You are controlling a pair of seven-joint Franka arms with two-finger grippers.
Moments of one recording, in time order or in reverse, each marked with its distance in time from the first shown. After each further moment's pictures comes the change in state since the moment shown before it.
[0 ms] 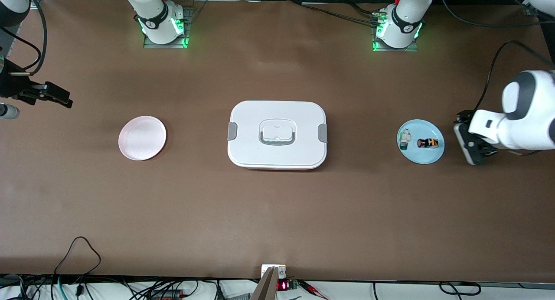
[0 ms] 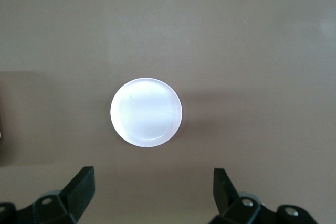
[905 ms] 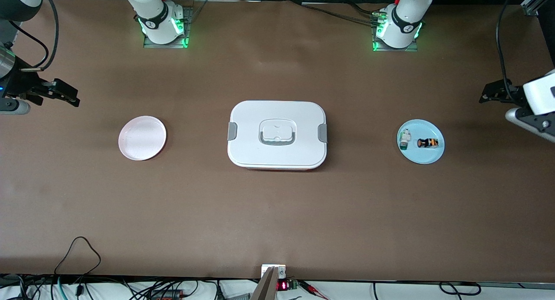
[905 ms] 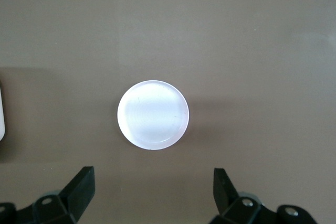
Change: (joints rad) left arm 0.000 -0.173 -0.051 0.260 -0.128 -0.323 -0.654; right arm 0.022 -0.018 0.015 -0.025 0.000 0.025 -0.014
